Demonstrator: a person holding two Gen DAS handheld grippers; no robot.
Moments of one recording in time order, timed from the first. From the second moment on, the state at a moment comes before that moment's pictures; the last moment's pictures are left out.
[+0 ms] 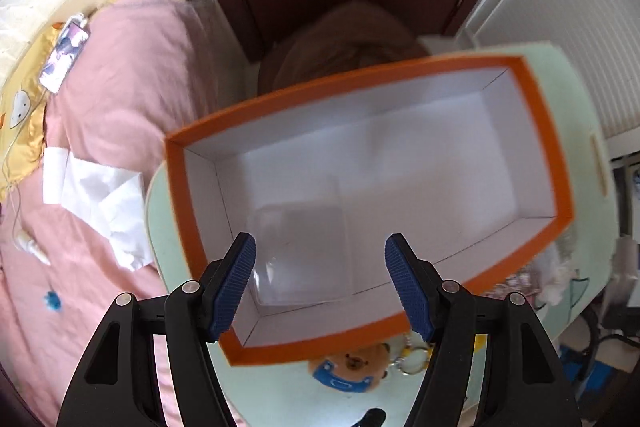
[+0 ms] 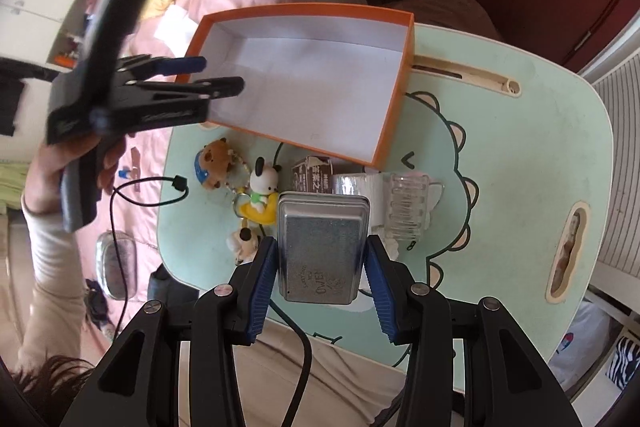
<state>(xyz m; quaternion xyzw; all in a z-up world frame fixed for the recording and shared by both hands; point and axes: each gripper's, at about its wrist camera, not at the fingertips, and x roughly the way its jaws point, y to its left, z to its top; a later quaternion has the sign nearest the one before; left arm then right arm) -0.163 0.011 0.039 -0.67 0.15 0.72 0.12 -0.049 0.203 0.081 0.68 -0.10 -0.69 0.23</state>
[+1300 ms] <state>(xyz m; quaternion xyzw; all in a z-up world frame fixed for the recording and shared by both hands) -0.078 -0.001 0.129 -0.56 0.07 0.79 0.22 -0.033 0.170 0.086 0.64 -0.07 -0.73 0.23</state>
